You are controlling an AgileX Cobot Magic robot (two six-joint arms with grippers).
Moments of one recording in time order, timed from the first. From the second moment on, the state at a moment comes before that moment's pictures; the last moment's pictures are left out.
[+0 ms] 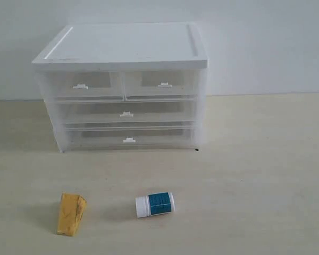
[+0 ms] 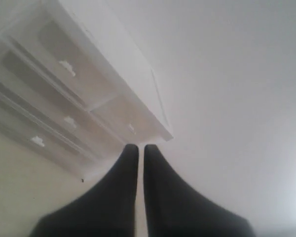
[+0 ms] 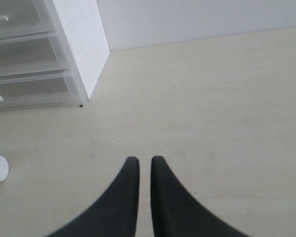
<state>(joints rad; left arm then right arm) -0.03 0.60 -0.35 -1.74 0.40 0.78 0.16 0.01 0.00 -0.01 0.34 0.18</state>
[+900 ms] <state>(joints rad) -0.02 1.58 -0.87 -1.74 0.71 0.93 0.16 0.01 0.00 -0.01 0.34 0.18</state>
